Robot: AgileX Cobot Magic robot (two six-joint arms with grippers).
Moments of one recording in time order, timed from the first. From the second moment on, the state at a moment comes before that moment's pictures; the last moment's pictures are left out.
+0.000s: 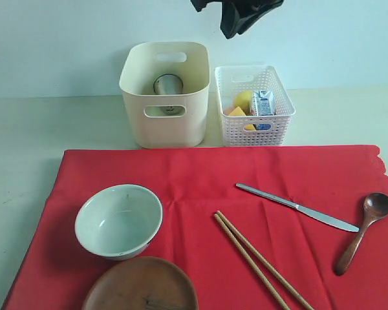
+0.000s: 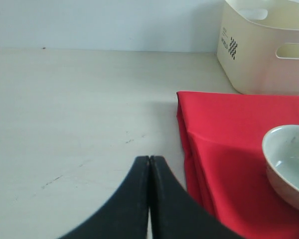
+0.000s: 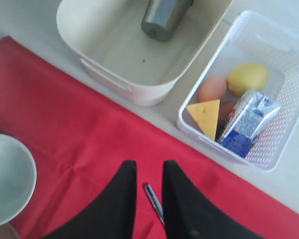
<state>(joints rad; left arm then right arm) -0.02 0.01 0.00 -0.06 0.37 0.02 0.49 1.87 -1.97 0.01 1.22 -0.06</state>
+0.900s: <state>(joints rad) -0.02 0.01 0.00 -0.06 0.37 0.02 0.51 1.28 -1.12 0.00 1.05 -0.07</state>
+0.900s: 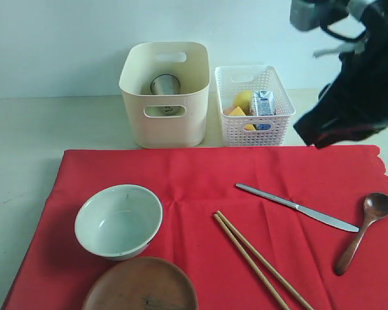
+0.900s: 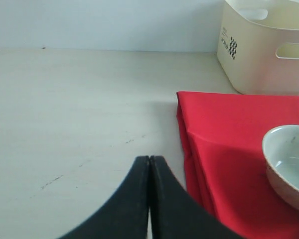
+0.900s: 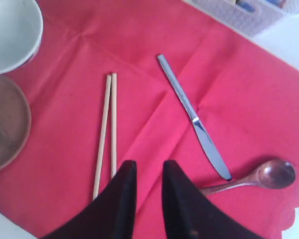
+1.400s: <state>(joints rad) -0.02 0.01 0.00 -0.06 0.37 0.02 0.51 1.45 -0.99 0.30 0.93 -0.33</state>
